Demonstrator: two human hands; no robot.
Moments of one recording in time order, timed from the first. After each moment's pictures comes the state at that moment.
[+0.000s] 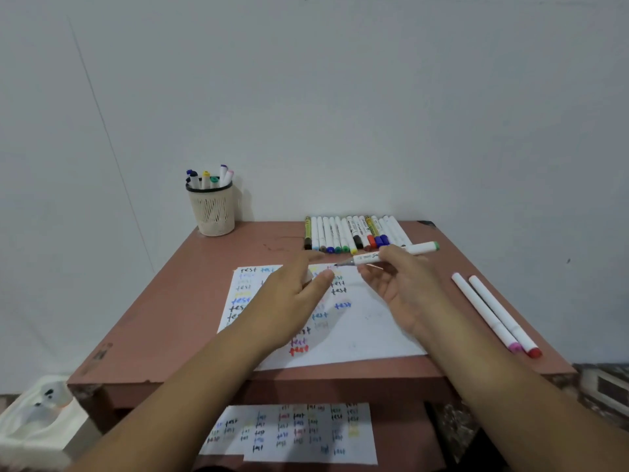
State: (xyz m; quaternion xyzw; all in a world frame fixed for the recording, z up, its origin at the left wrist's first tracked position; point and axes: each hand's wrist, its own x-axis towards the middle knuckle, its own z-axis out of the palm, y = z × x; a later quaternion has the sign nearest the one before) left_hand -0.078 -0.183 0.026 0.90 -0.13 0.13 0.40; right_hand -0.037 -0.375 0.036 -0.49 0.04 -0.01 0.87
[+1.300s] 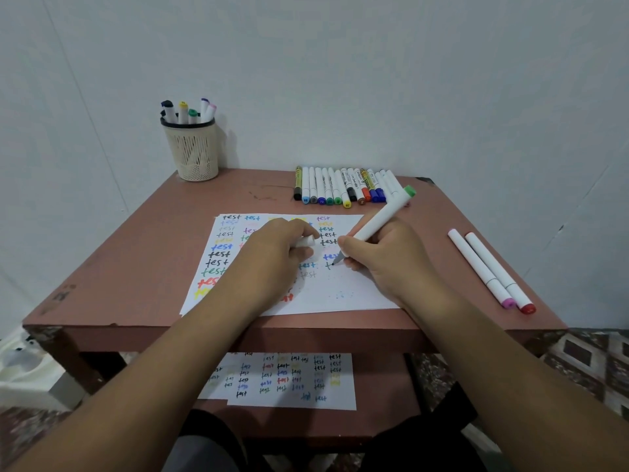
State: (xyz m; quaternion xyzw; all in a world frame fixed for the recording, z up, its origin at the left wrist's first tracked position) left_hand -0.077 -0.194 0.004 0.94 -0.07 0.14 0.32; right_hand -0.045 -0.383 -0.001 -0.81 -0.08 -0.05 0.58
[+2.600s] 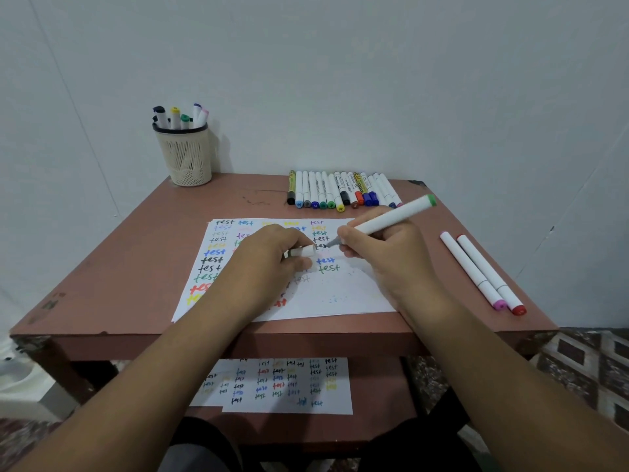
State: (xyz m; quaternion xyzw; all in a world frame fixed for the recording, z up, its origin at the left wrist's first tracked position) left_hand -0.076 -0.191 -0.001 0.93 -0.09 0.14 0.33; right_hand -0.051 -0.388 0.002 -0.73 -0.10 -0.10 0.67
